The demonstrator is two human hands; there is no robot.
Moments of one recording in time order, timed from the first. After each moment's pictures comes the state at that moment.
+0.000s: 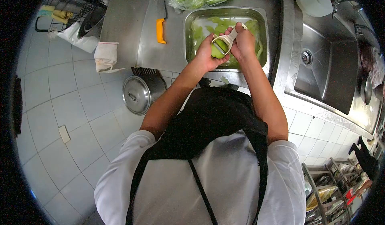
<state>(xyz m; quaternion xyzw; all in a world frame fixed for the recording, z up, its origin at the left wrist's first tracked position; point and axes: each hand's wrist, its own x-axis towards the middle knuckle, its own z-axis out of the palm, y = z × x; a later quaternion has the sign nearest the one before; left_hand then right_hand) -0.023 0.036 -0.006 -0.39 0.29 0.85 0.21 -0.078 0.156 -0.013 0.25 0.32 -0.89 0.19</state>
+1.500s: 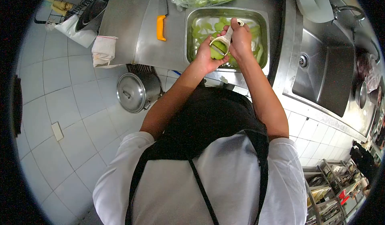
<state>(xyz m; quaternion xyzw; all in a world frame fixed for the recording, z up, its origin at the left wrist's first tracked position) -0.012 0.030 -0.013 -0.37 0.22 0.88 0.18 -0.078 0.136 0.011 0.20 0.40 -0.88 0.19</state>
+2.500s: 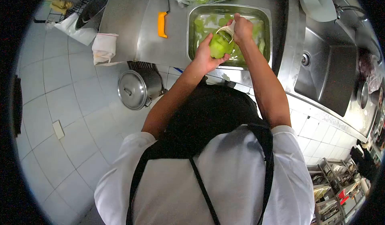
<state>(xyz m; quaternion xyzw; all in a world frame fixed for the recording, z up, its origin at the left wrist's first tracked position) -0.002 0.022 -0.029 -0.35 0.21 0.89 0.18 -0.126 0.135 -0.061 0.23 0.46 -0.84 0.16</state>
